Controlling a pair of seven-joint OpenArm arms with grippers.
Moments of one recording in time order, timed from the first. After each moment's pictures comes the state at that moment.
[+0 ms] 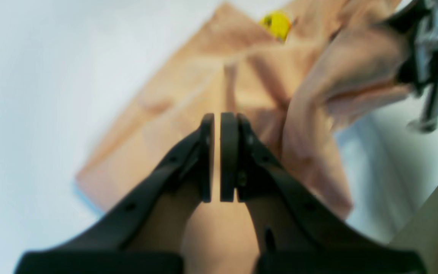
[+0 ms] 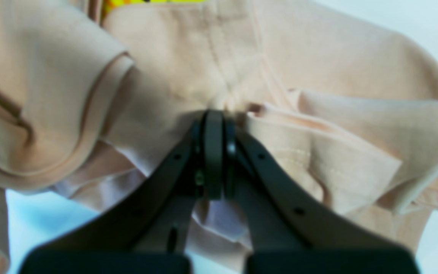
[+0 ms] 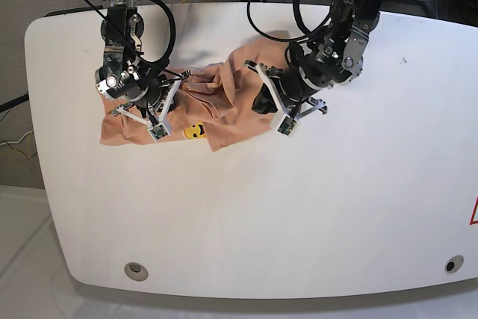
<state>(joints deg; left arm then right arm) 4.6 -10.9 21.8 102.5 -23.3 -7.6 47.2 -3.2 5.9 5.4 90.7 4.8 30.5 -59.1</state>
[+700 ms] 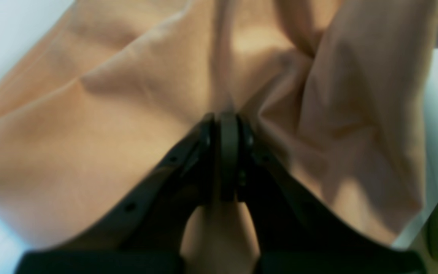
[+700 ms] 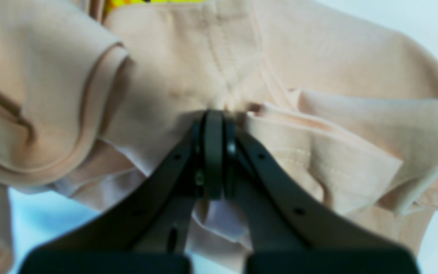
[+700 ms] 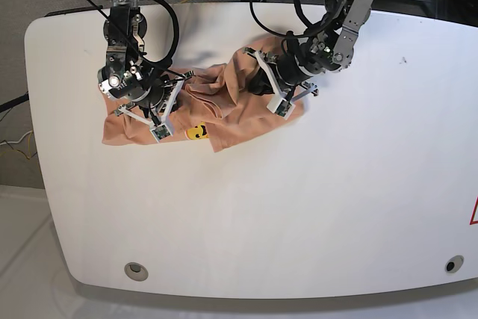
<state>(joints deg) 6.4 -9.5 21.6 89.1 -23.6 -14.4 36.6 -3.2 5.2 5.4 90.7 4.6 30.5 -59.0</state>
